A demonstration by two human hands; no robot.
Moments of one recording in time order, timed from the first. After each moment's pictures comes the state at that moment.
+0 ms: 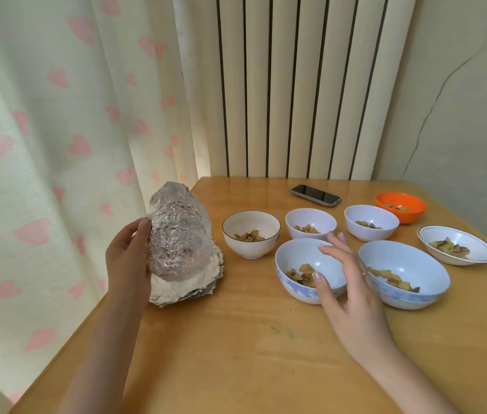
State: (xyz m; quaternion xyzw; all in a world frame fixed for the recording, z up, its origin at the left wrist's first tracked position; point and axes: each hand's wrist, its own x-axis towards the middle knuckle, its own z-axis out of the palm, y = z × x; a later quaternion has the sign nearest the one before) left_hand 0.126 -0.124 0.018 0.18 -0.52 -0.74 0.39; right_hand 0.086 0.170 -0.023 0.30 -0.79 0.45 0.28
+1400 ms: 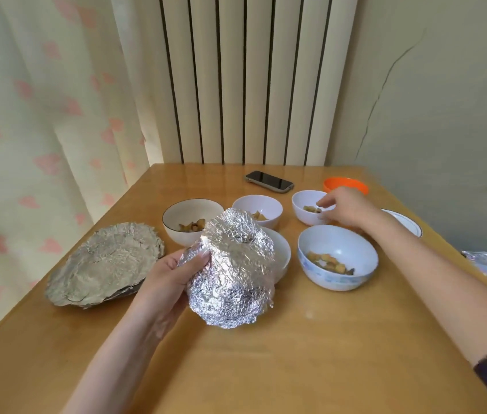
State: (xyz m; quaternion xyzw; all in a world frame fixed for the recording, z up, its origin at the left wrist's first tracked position) left_hand 0.116 0.005 -0.001 0.09 -0.56 -0.82 0.03; right_hand -0.092 0.278 0.038 0.13 -0.98 0.17 0.02
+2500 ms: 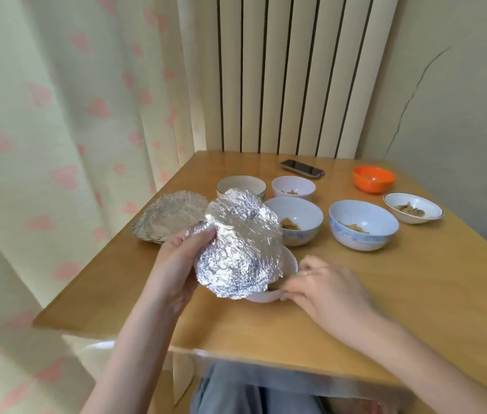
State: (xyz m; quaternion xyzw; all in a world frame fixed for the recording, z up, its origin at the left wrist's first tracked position) left_hand 0.224 -0.018 0.002 0.10 -0.53 -0.83 0.13; right_hand 0.176 0.206 -0.010 0.42 -0.89 0.10 0.14
